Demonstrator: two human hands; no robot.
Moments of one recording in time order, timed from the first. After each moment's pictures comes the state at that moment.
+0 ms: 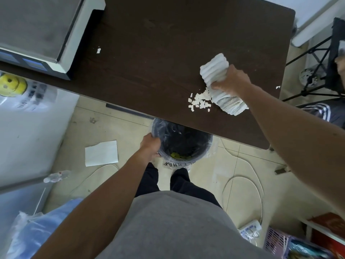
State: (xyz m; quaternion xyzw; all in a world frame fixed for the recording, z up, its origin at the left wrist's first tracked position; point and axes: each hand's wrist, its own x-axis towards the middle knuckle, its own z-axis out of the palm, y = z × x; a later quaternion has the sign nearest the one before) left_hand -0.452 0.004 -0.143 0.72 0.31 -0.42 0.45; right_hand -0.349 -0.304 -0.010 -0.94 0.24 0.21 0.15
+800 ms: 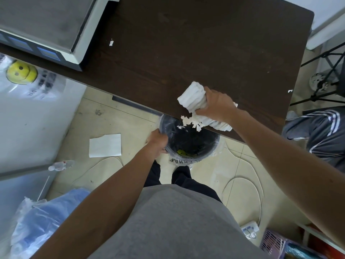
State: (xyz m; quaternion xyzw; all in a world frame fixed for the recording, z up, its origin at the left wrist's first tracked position) left_hand -0.452 -0.002 -0.131 0.72 0.32 -0.41 0.45; right_hand -0.395 -0.228 -0.034 -0.97 0.01 0.21 0.13
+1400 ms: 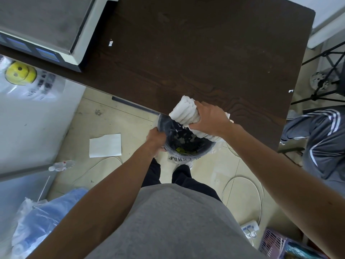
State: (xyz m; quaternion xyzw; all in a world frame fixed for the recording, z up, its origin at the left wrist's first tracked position) left_hand -0.441 0.004 -0.128 0.72 0.31 -0.42 0.45; right_hand -0.429 -0.204 -0.044 -0.97 -0.04 0.17 0.17
